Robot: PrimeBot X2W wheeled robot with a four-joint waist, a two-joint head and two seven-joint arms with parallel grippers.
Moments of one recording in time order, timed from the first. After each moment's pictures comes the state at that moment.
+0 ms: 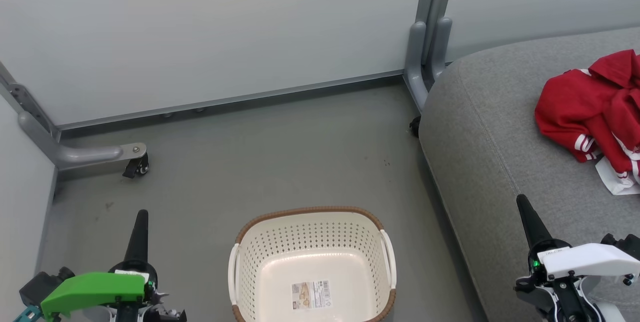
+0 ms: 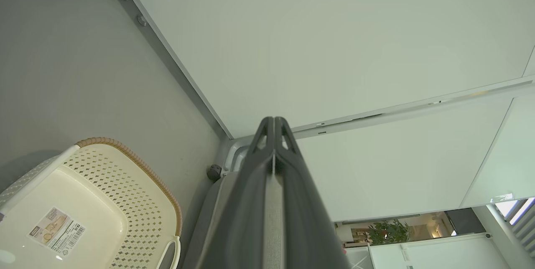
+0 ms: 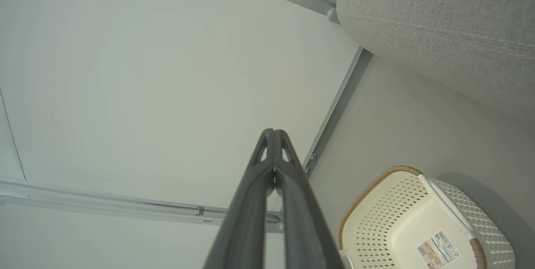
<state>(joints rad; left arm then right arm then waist) -0.04 0.07 0.04 0.22 -1.38 -0.11 0.02 -0.06 -0.08 -0.04 0.22 1.37 0.13 0.02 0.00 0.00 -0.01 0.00</state>
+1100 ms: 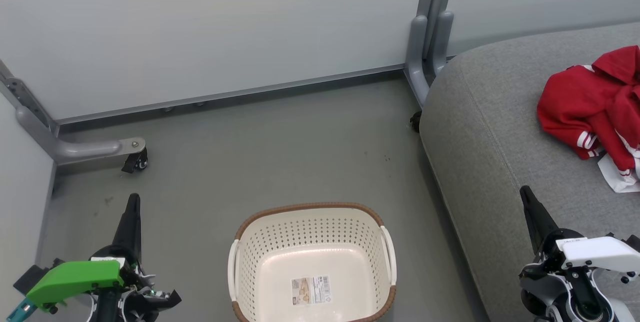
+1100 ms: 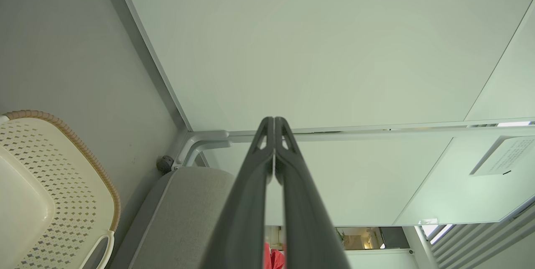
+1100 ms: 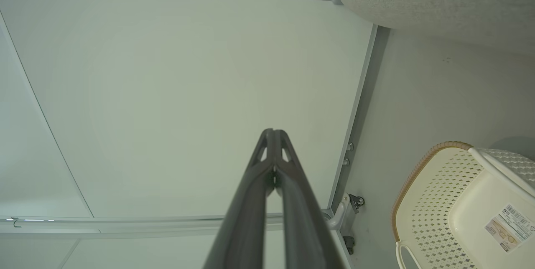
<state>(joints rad) -0.10 0.07 0.08 0.24 -1.62 -0.13 0.09 -0.10 -0.07 -0.08 0.24 1.61 0.13 0.09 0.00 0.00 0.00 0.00</state>
